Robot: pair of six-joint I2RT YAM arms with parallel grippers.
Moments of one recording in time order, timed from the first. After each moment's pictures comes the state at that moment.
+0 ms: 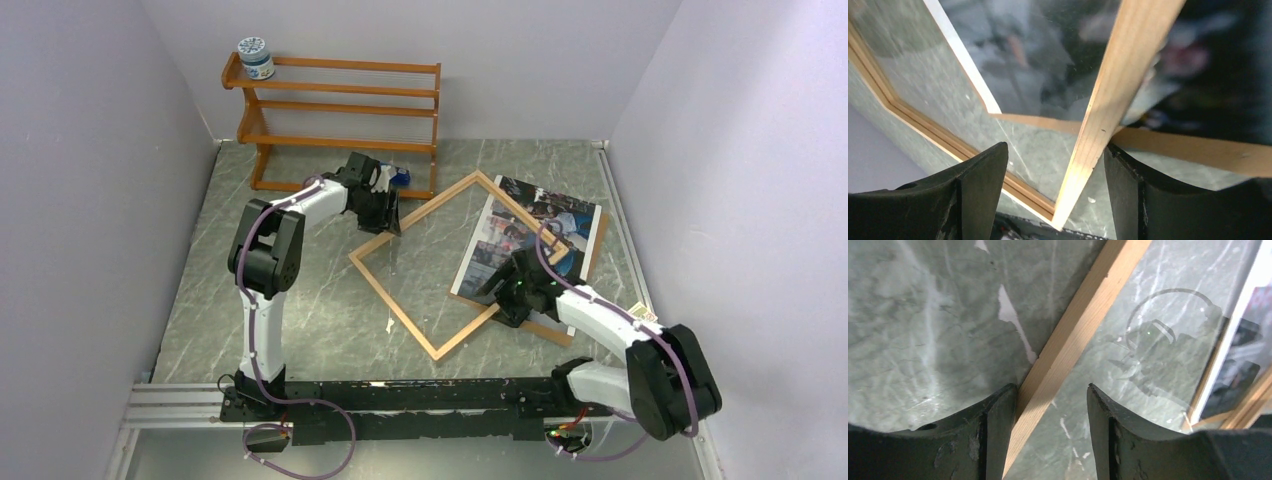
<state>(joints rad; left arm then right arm) -0.38 2.12 1.53 -0.48 0.37 -0.26 0.36 1.16 0.48 -0.33 -0.14 1.17</state>
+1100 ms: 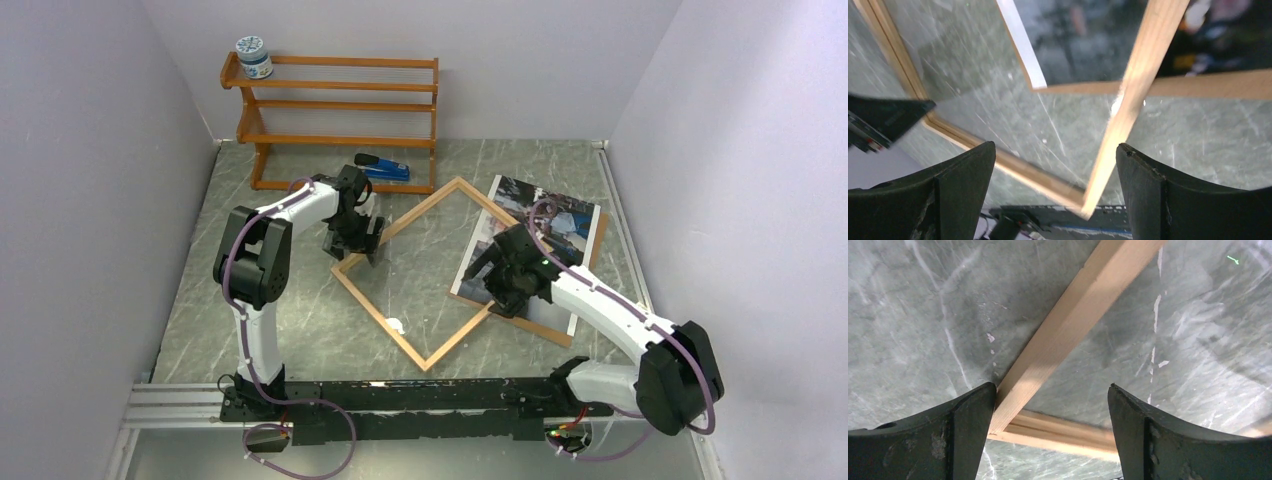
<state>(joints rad) -0.37 1.99 1.45 -0.85 0.12 -0.16 0.57 1.20 0.76 -0.65 0.00 1.33</state>
